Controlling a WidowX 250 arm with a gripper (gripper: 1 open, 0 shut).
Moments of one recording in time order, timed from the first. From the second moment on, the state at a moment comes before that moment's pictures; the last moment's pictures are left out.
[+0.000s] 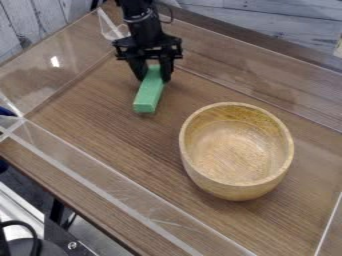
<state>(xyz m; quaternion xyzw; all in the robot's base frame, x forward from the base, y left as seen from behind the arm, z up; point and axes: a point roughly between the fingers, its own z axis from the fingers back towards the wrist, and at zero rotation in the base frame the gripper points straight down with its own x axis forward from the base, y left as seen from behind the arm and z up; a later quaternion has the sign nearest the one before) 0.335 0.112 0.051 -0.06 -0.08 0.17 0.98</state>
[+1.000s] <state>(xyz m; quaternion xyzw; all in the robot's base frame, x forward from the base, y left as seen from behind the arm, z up) 0.319 0.086 0.096 -0.10 -0.10 0.05 0.99</state>
